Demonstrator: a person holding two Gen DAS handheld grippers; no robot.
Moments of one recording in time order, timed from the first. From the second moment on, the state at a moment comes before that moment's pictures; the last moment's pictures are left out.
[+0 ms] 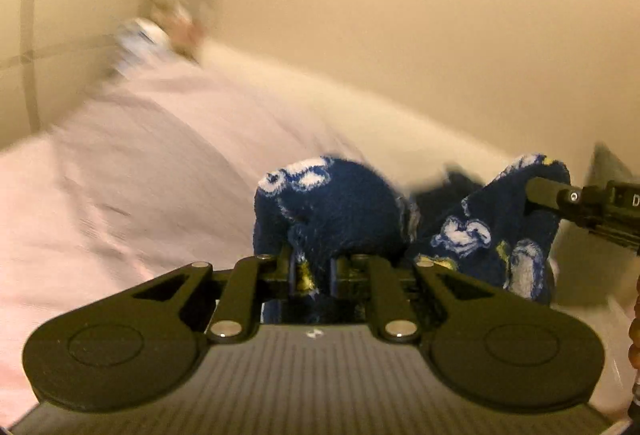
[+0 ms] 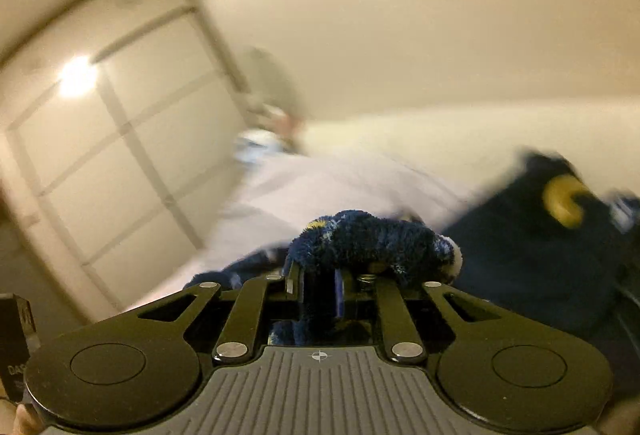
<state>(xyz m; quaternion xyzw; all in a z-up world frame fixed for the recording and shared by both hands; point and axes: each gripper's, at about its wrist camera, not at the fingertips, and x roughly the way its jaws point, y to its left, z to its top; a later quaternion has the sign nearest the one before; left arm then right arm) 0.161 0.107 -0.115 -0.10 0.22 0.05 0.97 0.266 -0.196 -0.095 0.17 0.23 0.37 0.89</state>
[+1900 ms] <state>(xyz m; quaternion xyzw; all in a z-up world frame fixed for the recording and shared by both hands) -0.315 0.018 -0.132 -0.20 0.43 0.58 0.66 -0.068 -0.072 -0.177 -0.28 0.40 0.61 0.62</state>
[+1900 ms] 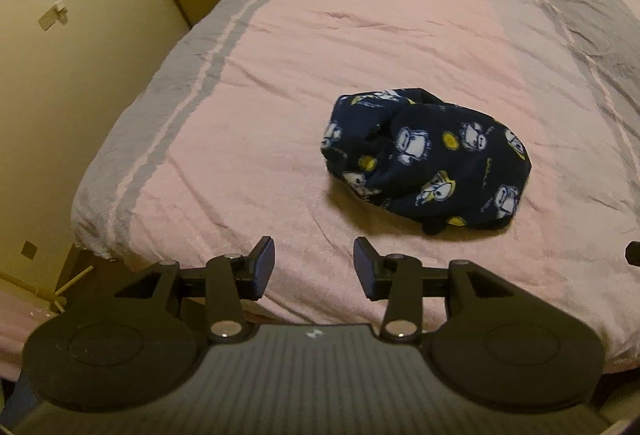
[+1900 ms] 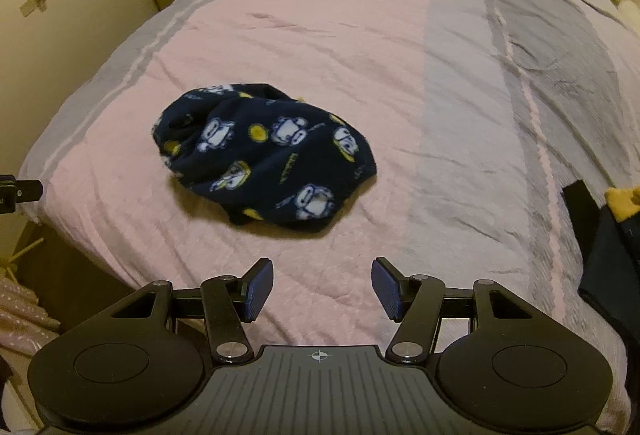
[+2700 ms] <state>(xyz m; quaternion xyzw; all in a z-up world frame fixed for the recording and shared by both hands) -0.337 0.057 -0.144 -0.20 0.44 0.57 0.66 -0.076 -0.041 -0.190 -0.28 0.42 0.59 0.63</state>
